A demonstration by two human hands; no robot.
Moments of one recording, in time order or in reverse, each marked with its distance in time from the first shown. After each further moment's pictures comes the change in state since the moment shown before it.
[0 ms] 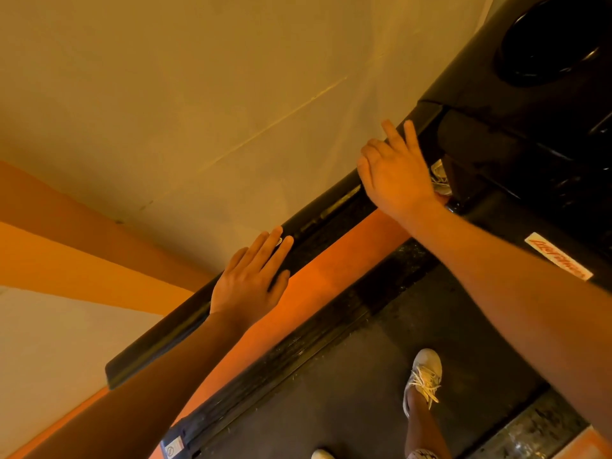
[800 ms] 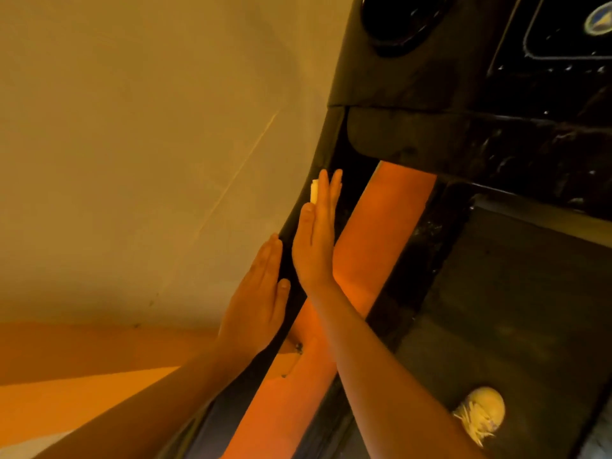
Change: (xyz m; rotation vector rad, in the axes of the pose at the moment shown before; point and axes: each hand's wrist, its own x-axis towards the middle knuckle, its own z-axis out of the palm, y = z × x) left_hand 0.099 0.017 -0.005 -0.283 -0.187 0.155; right_hand -0.003 -0.106 0.056 1.469 0.739 0.825
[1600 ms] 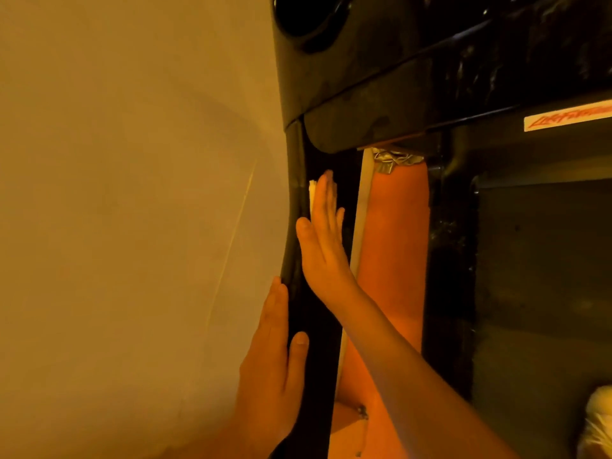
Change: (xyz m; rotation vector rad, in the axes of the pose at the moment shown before) left_hand 0.003 -0.010 -0.010 -0.130 -0.034 0.131; right_hand 0.026 0.018 -0.001 -0.021 0.001 -0.085
